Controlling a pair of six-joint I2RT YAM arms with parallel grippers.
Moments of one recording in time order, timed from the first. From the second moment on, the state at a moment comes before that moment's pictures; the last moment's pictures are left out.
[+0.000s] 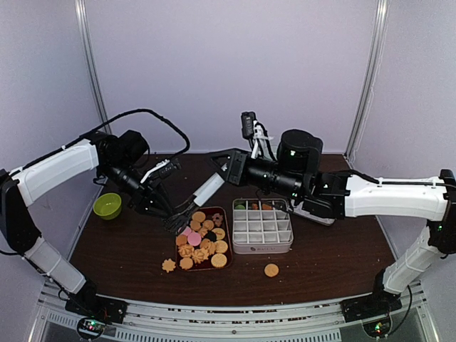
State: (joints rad) left arm -0.48 1.51 1.34 -1.20 0.96 0.75; right arm 1.07 1.51 1.20 0.34 0.01 0.65
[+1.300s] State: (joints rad) left arm -0.50 1.58 1.50 -1.44 1.20 0.89; right arm 1.03 1.51 1.03 0.69 -0.37 0.81
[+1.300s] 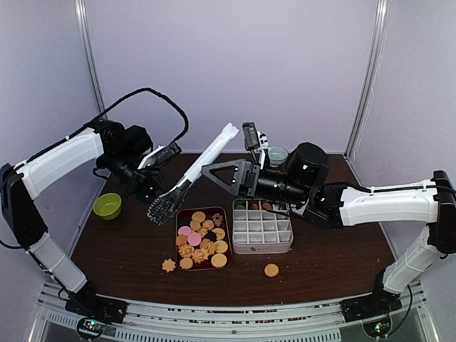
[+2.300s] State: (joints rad) left arm -0.49 1.58 1.47 -1.45 1.17 0.96; right arm 1.04 1.62 1.16 0.68 -0.42 0.84
